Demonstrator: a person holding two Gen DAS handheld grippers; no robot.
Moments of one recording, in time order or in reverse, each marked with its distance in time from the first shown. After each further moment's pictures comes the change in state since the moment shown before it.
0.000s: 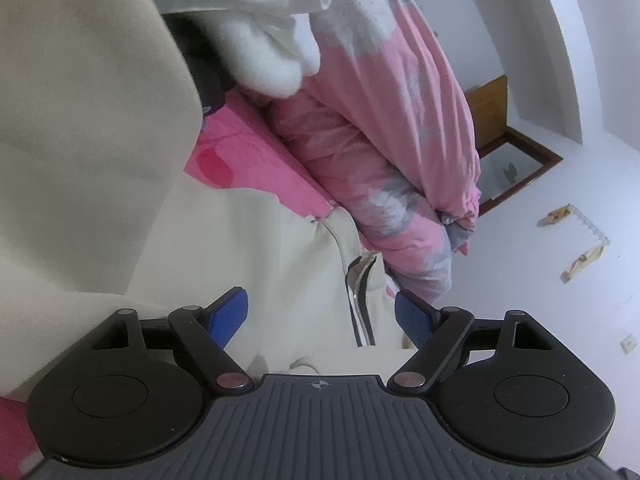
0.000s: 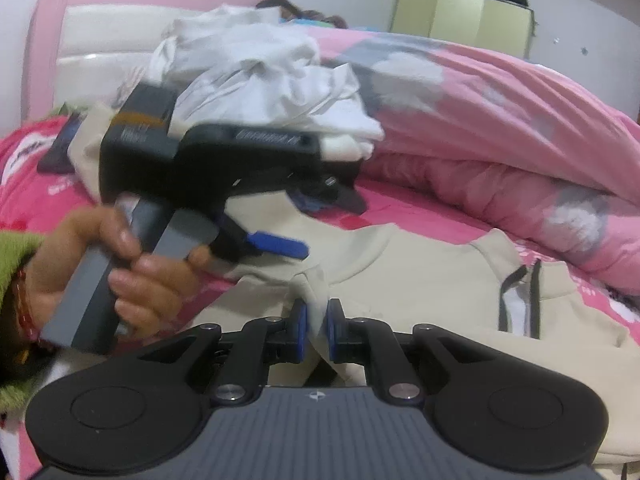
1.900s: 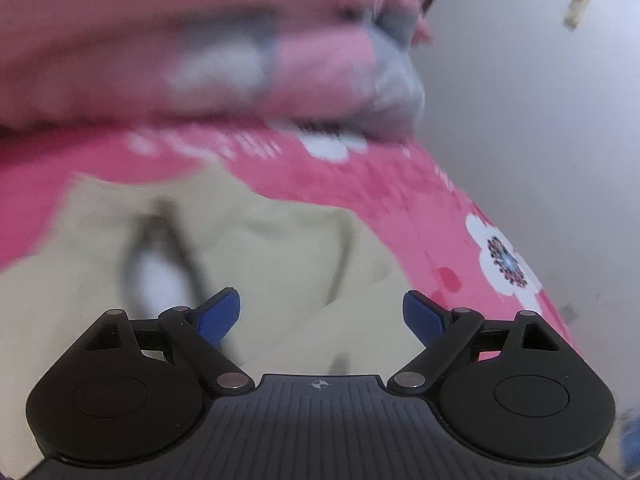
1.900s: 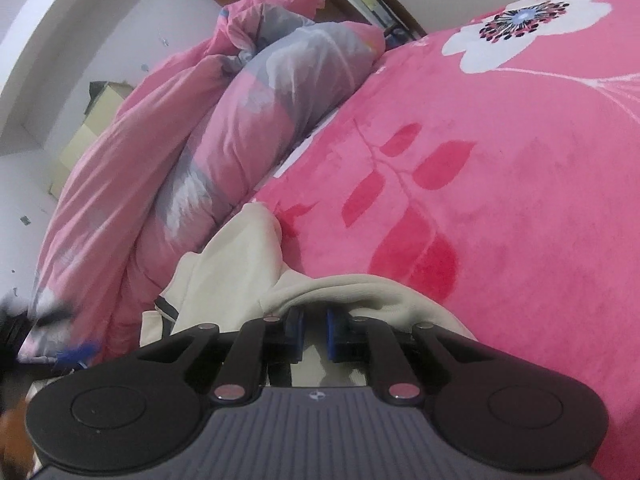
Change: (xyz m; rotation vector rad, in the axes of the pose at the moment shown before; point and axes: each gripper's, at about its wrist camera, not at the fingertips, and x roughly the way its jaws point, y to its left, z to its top) left arm 0.267 -0.218 -0.057 0.538 0.519 0.132; right arm -0.104 -0.299 -0.228 1.284 -0.226 -0.325
